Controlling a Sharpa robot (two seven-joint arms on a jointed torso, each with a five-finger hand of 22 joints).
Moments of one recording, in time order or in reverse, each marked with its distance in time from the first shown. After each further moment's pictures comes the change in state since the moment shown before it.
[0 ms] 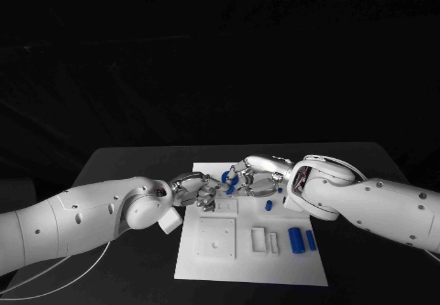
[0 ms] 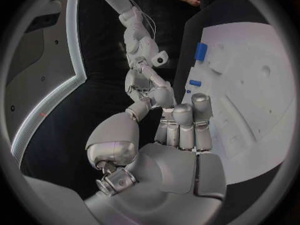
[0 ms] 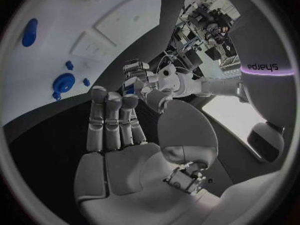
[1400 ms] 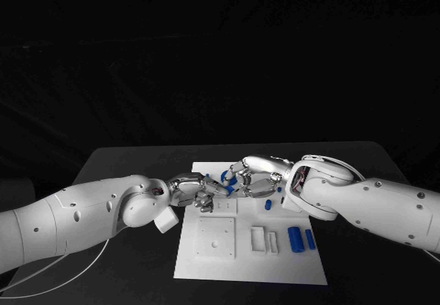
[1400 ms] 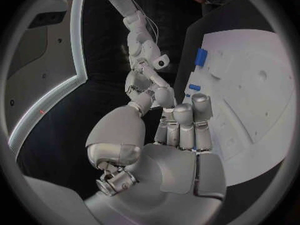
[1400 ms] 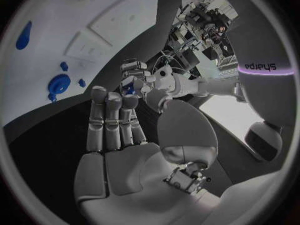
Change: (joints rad) left arm 0.000 -0.001 0.001 -0.027 0.010 0.091 -0.009; left_hand 0.251 -0.057 -0.209 -0.015 -0.025 -0.002 0.001 -0.044 -0.129 -0.018 0.030 0.008 0.021 -0.020 0.015 0.000 0.007 0.000 -0.014 0.004 -0.004 0.000; right arm -0.001 0.003 -0.001 0.006 0.007 0.000 0.027; right_hand 0.005 0.005 -0.031 -0.006 0.000 0.000 0.000 0.010 -0.009 0.000 0.000 0.008 0.003 0.004 0.003 0.000 0.000 0.002 0.000 0.000 0.000 0.005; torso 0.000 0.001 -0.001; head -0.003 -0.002
